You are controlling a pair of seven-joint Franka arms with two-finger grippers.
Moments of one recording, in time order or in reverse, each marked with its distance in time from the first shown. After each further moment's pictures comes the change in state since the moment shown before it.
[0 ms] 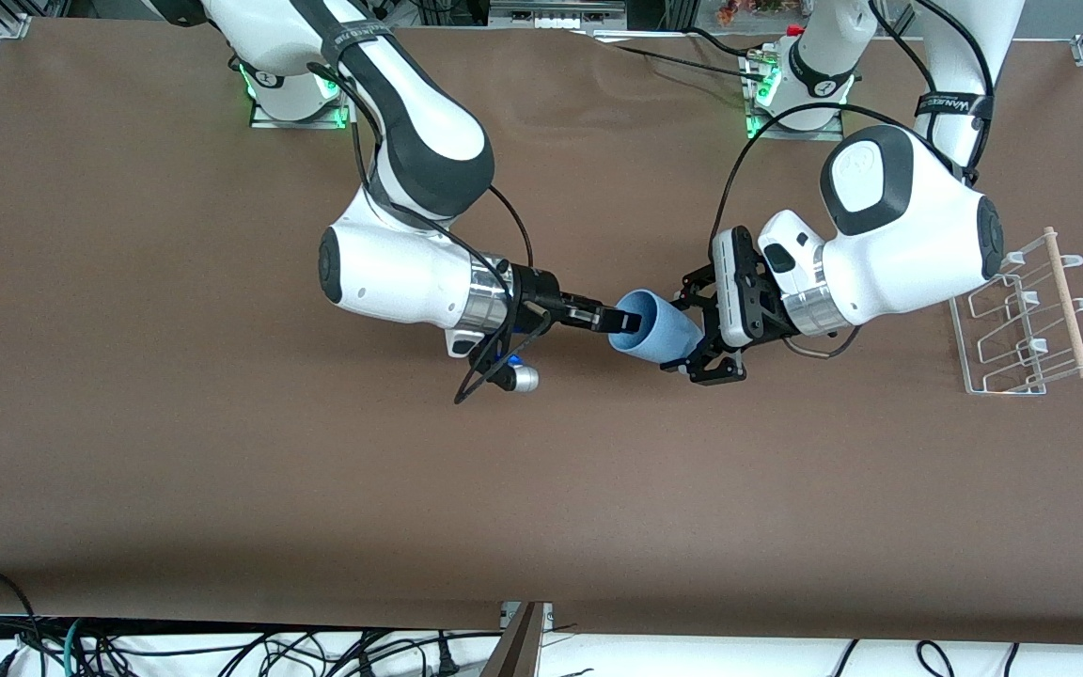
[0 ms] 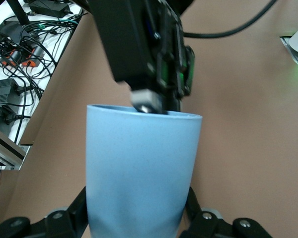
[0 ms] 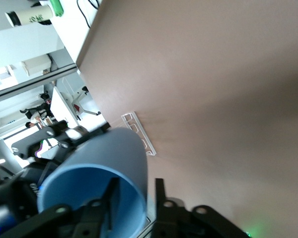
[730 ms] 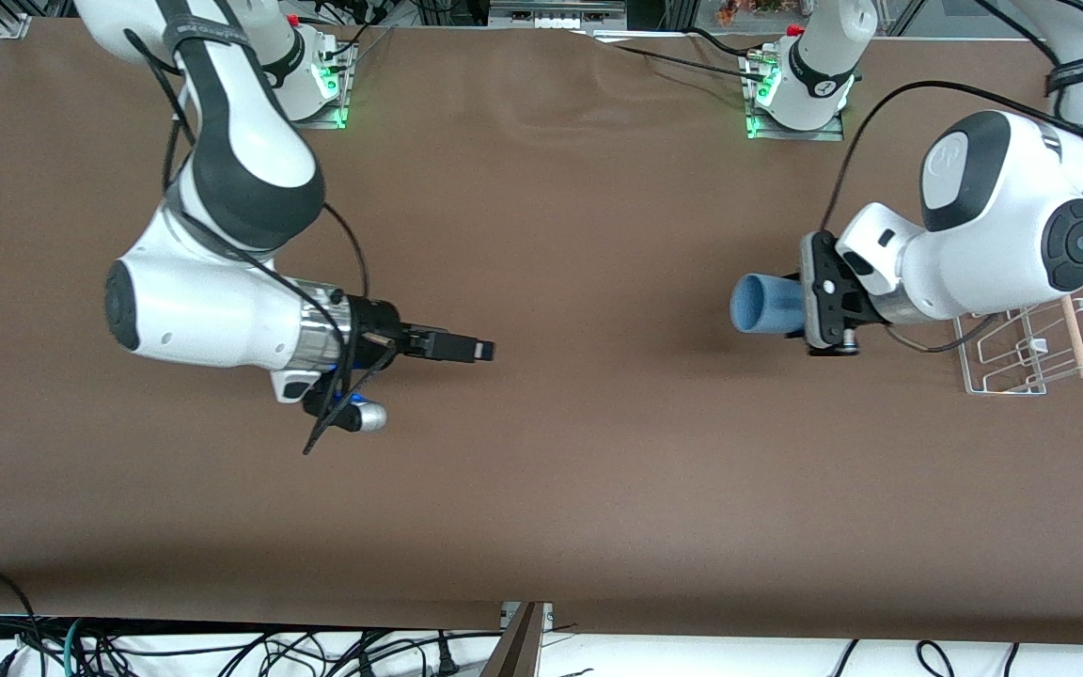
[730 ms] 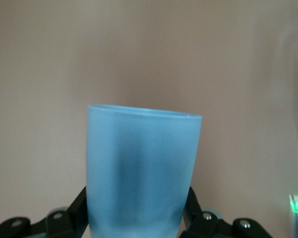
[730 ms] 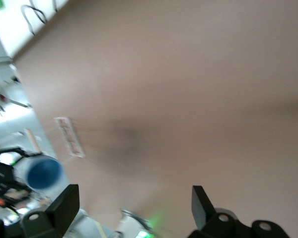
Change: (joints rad) left arm 0.150 -0.055 0.018 0.011 0.618 -0.419 -0.279; right arm -0.250 -0.088 -0.035 0.011 -0.322 -0.448 -0.158
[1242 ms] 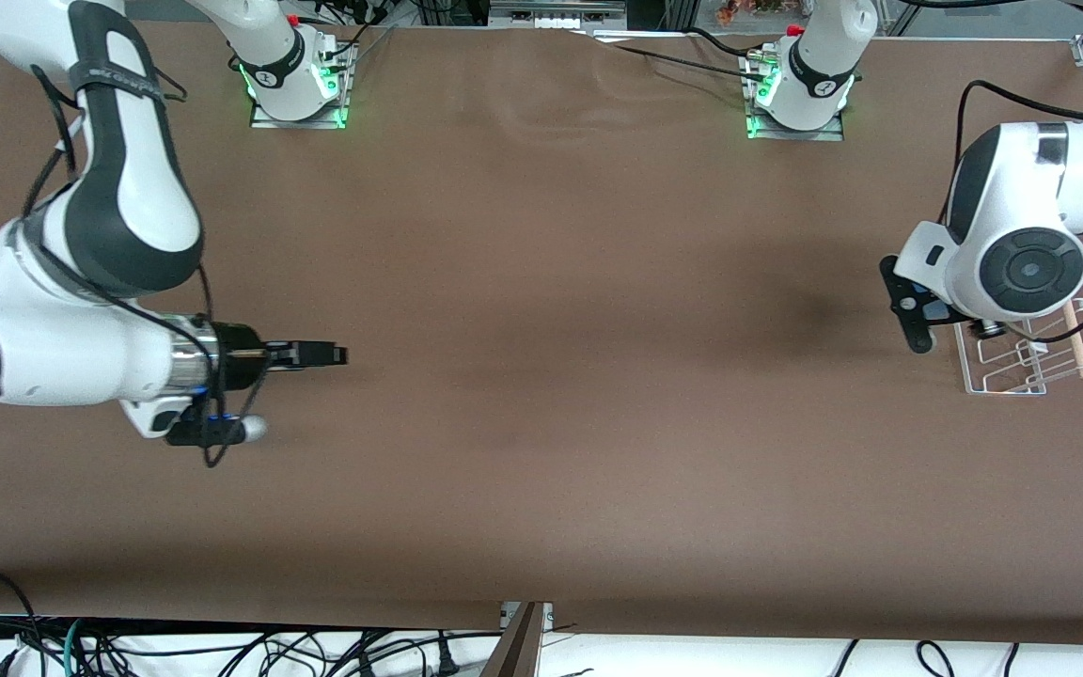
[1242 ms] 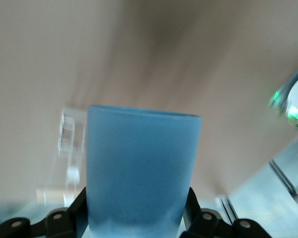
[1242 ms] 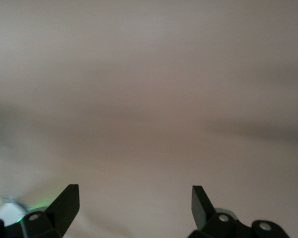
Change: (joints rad) left arm 0.024 0.011 0.002 -0.007 0.730 -0.280 -0.301; right arm -0.191 -0.020 -0.007 -0.015 -0.357 -0.227 -0.322
